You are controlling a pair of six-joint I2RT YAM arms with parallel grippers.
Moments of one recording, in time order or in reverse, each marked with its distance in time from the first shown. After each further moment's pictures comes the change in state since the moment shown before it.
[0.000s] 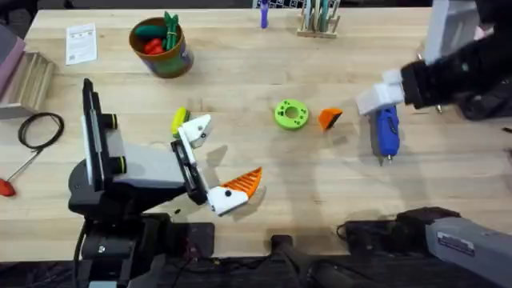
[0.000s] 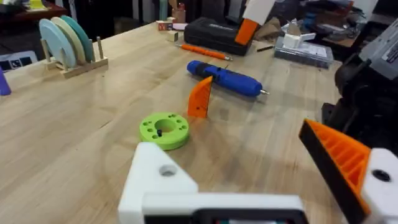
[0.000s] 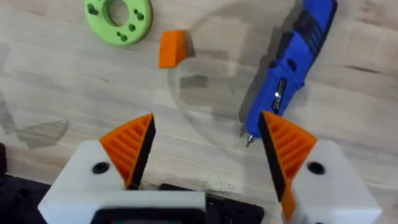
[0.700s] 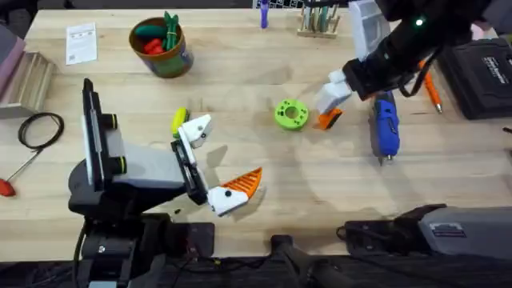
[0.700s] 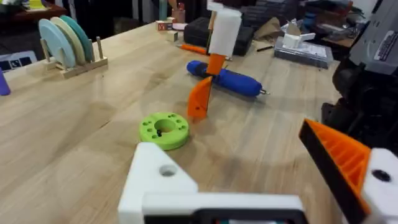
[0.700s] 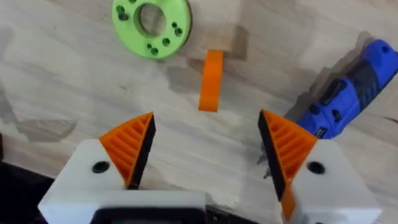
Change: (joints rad) left arm 0.000 0.000 0.000 0.000 0.002 0.000; right arm 0.187 0.301 0.108 0.044 0.000 0.014
